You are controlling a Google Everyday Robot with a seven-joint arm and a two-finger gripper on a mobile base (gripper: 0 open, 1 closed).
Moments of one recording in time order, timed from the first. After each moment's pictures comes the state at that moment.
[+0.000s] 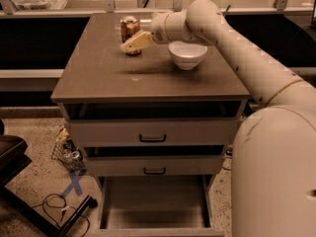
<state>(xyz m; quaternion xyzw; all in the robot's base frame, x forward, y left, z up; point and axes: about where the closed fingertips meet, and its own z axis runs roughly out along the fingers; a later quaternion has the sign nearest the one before) 0.828 0.051 0.898 -0.44 0.68 0.22 0.55</state>
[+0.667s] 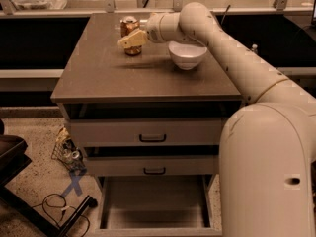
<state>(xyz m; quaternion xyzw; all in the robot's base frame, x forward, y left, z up) 0.855 0.065 0.891 -0.41 0.69 0.22 0.56</state>
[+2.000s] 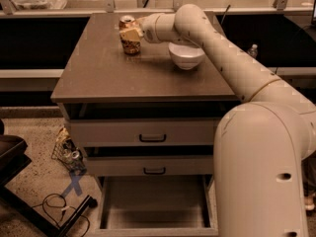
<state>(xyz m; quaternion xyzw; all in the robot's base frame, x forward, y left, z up) 0.862 0.079 0.889 -0.40 0.69 0.23 0.56</state>
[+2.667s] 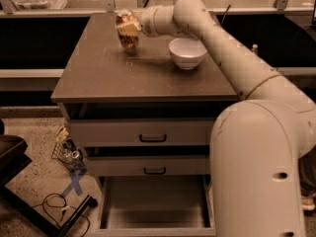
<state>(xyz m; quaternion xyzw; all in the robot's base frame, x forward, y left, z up) 0.860 0.082 0.914 -0.41 0.68 0.22 0.57</state>
